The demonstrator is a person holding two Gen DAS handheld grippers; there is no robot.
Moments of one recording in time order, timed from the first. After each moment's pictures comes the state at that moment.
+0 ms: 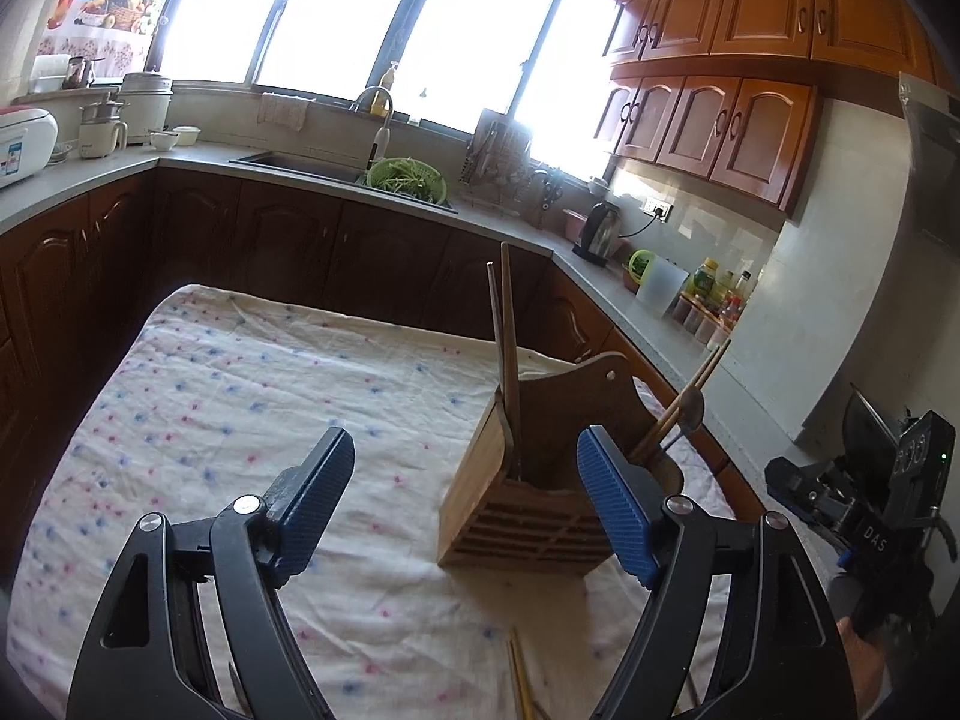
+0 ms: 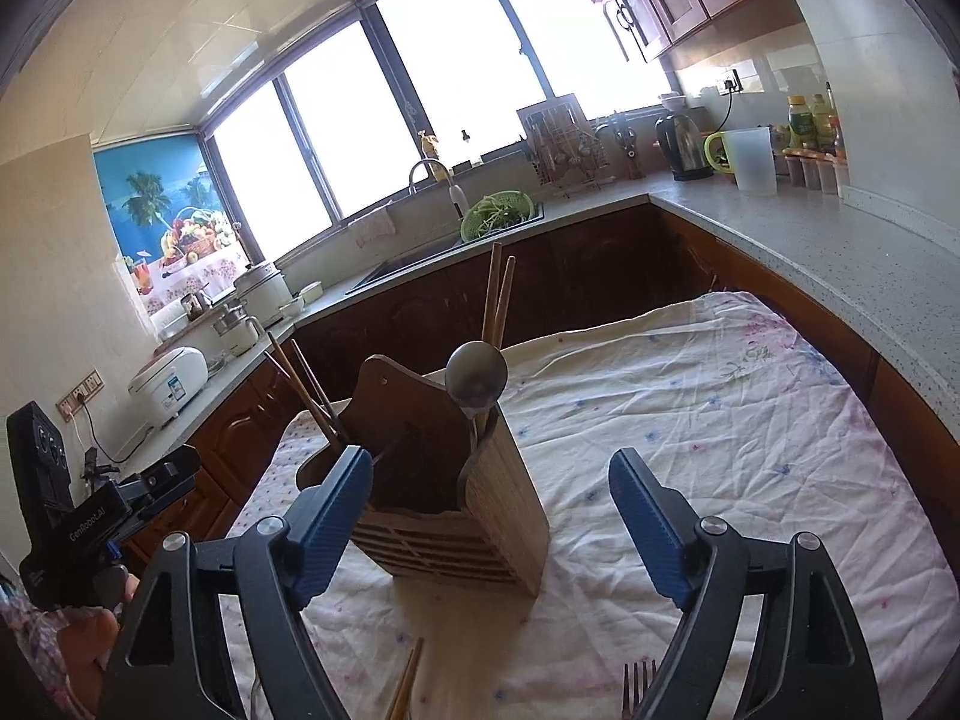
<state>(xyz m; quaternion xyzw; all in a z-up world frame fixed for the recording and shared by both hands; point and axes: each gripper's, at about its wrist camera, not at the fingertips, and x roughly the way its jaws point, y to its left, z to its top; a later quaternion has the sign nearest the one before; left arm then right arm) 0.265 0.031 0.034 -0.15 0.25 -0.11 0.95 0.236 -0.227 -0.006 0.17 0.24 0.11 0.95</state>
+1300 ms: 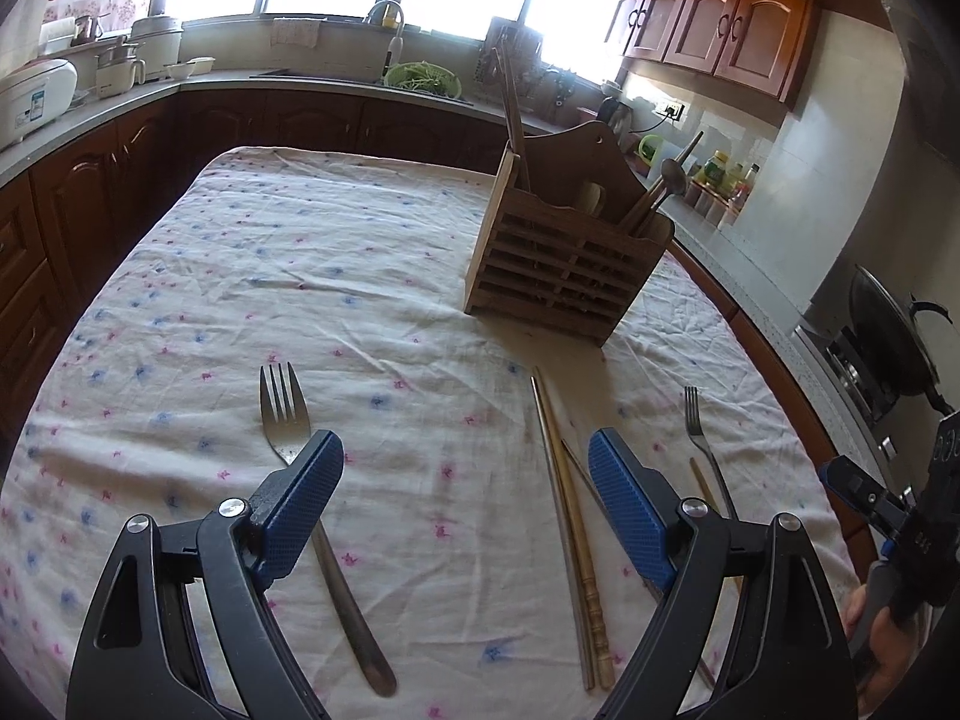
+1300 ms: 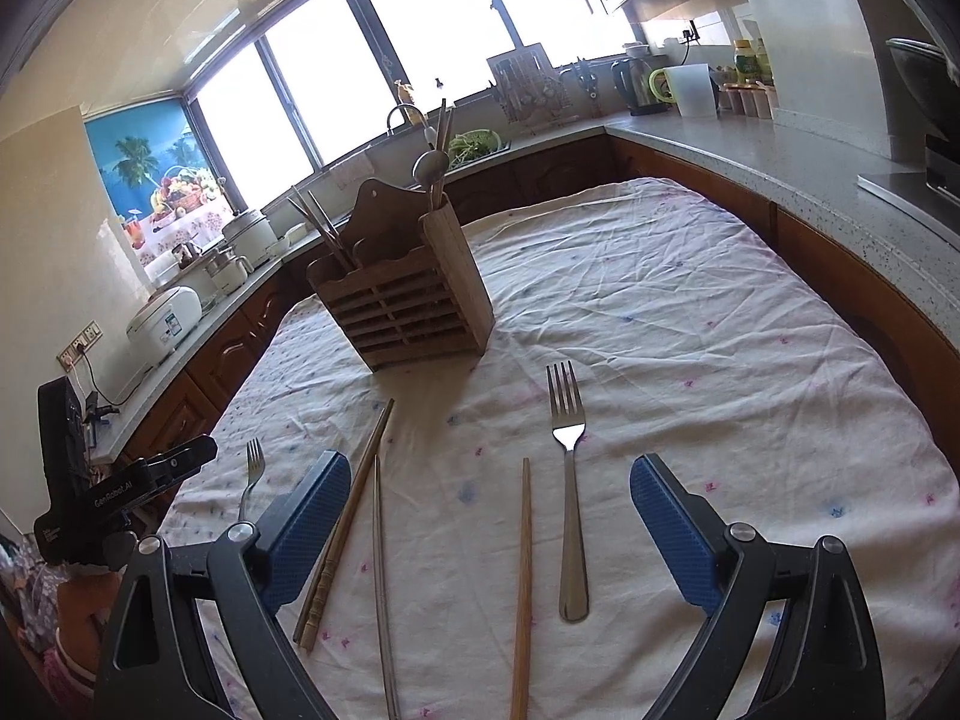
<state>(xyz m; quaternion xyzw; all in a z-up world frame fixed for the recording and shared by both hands) 0.146 0.018 -0.039 -0.11 0.36 -0.10 0.92 0.086 -0.247 -0.072 0.17 0.31 0.10 0.93</state>
